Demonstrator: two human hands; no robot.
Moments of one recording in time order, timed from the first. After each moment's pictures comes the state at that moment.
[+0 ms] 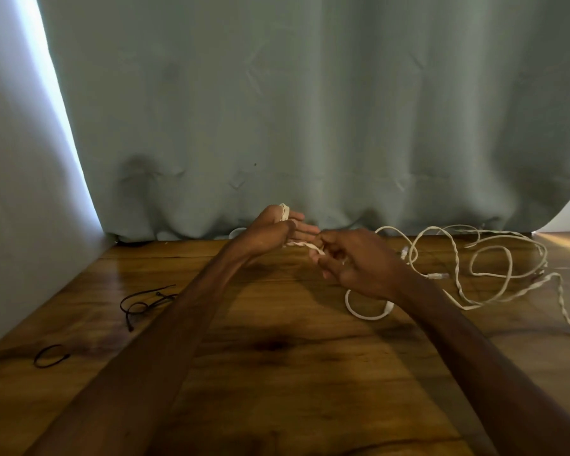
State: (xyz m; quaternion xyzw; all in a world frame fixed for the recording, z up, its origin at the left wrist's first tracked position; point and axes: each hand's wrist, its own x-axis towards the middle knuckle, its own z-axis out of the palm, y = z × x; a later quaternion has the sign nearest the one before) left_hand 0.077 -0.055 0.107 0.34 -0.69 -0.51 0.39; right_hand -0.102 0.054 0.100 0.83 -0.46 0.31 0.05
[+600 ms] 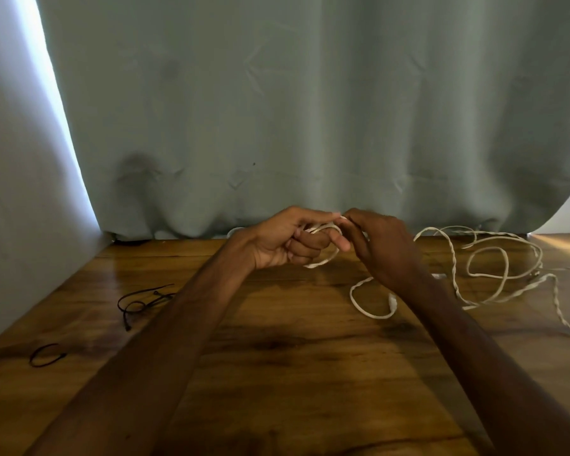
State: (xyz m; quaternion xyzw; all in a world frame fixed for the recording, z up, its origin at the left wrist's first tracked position) left_hand 0.072 -0.011 0.137 0.15 -0.70 -0.69 0.13; right_hand -0.129 0.041 0.097 0.74 -0.50 0.41 0.19
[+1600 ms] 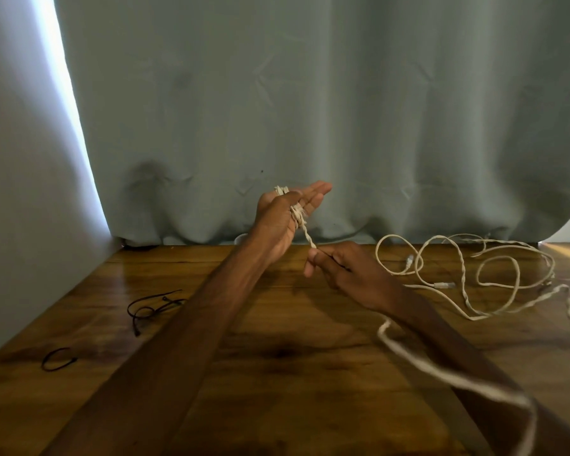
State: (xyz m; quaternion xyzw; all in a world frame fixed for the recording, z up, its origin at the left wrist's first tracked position) left_hand 0.061 -0.025 0.140 0.13 -0.47 -0.65 0.58; right_hand -0.082 0.053 0.096 0.80 -0.45 0.37 -0.13
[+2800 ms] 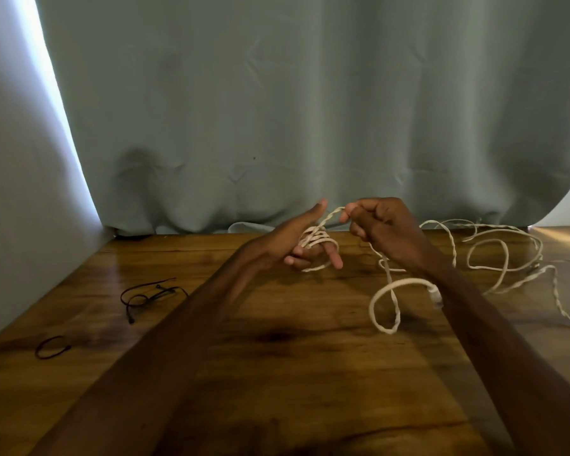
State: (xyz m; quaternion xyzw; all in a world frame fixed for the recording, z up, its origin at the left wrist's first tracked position) left_hand 0.063 -0.024 0.108 0.17 -0.75 -0.62 0.13; right_hand -0.129 0.060 0.121 0.70 -0.48 0.50 -0.17
